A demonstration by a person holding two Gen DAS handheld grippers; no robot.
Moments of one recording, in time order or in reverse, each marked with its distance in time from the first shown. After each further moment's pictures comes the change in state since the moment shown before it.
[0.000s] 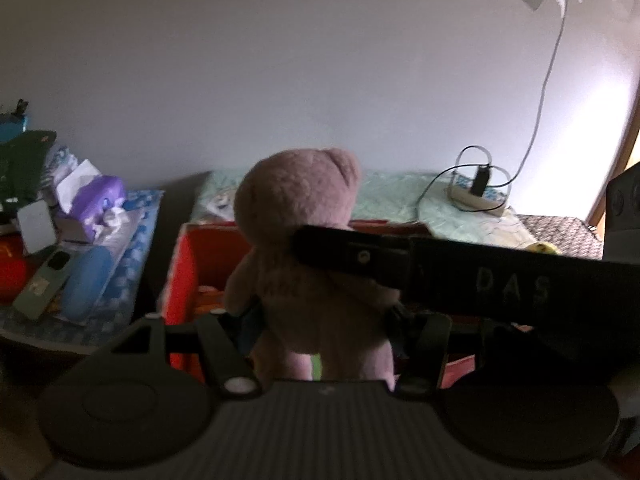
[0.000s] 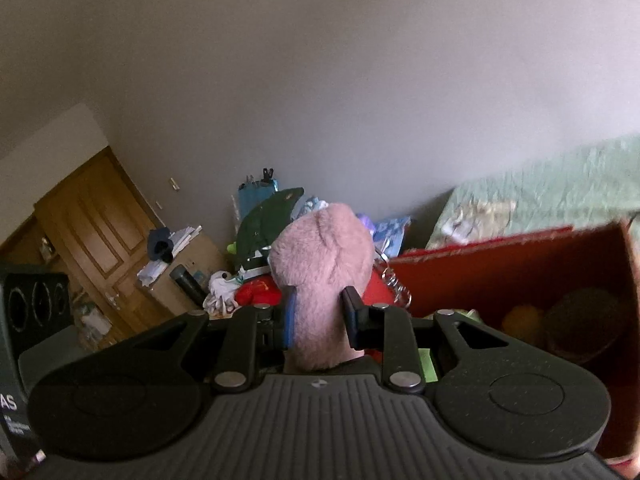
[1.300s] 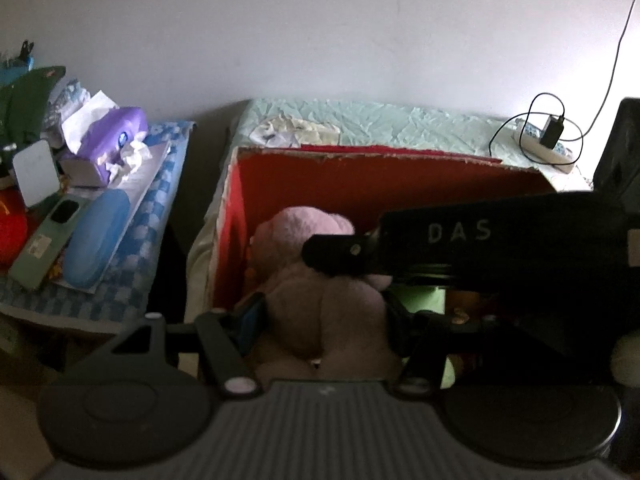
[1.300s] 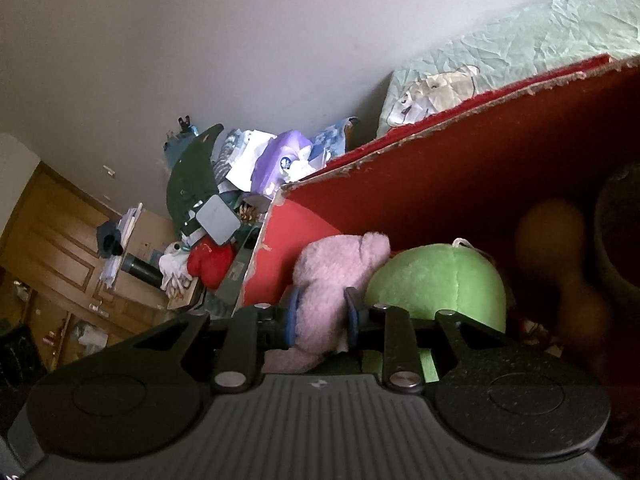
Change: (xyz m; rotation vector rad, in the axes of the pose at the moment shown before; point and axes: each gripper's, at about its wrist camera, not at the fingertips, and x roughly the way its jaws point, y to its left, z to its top) left arm 0.081 0.061 -0.015 -0.023 0.181 0.078; right arm 0.094 -0.055 -0.013 0.273 0.240 -0.112
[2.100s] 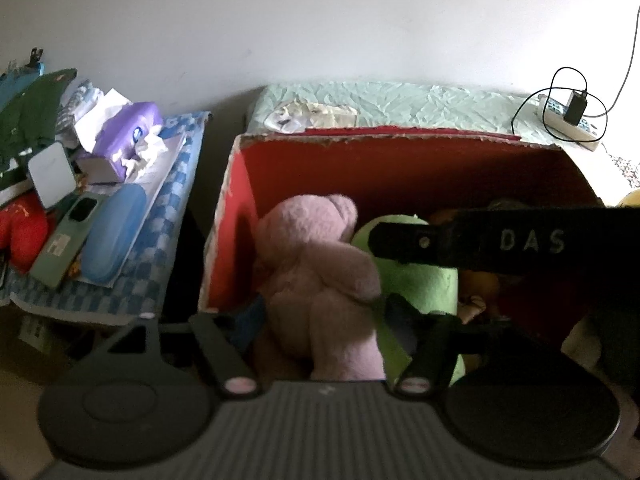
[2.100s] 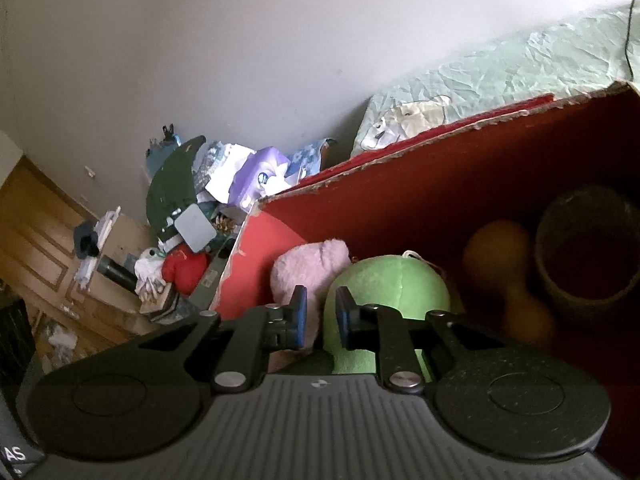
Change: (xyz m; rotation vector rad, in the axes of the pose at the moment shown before) left arm 0.008 -0.011 0.001 0.025 0.056 0.091; right arm -0.018 -0.001 -0.004 -0.062 -0.059 -0.092
